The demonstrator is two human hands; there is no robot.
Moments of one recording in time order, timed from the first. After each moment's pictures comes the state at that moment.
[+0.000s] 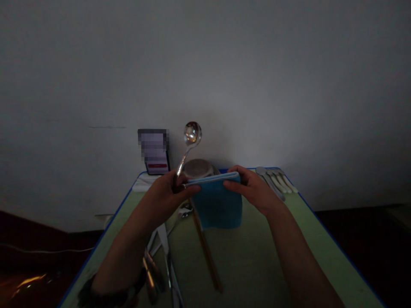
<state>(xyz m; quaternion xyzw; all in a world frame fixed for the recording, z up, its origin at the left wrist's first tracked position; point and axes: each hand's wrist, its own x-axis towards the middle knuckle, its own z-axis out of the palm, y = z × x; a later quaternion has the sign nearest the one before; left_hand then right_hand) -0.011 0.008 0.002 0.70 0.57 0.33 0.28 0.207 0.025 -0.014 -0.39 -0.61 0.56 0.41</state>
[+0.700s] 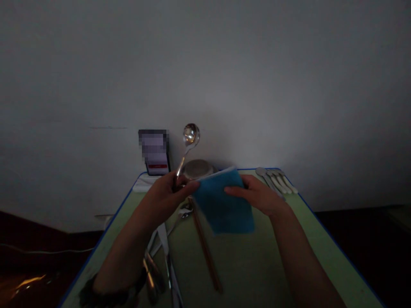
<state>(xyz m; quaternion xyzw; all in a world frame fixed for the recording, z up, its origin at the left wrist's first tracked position) -0.007 0.005 0.005 0.68 0.58 0.33 0.29 0.218 0.025 -0.021 -0.40 -0.61 0.60 0.32</state>
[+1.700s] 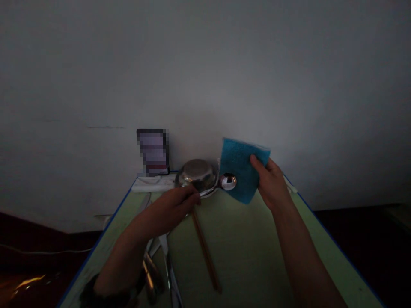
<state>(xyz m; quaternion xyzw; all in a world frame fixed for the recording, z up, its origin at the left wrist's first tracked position) -0.007 0.001 -0.001 0.78 0.52 0.14 0.31 0.220 0.040 -0.022 -0.44 -0.49 0.41 0.63</state>
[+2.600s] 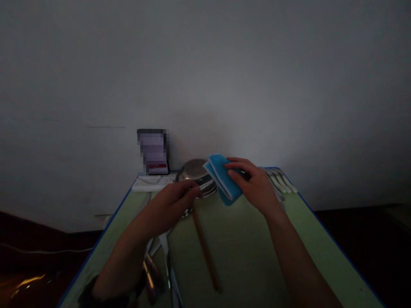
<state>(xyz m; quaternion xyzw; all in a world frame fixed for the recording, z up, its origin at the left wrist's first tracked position) -0.002 -0.001 0.008 0.76 0.52 0.23 0.31 0.207 0.028 -0.014 -0.44 -0.69 0.28 0.49</state>
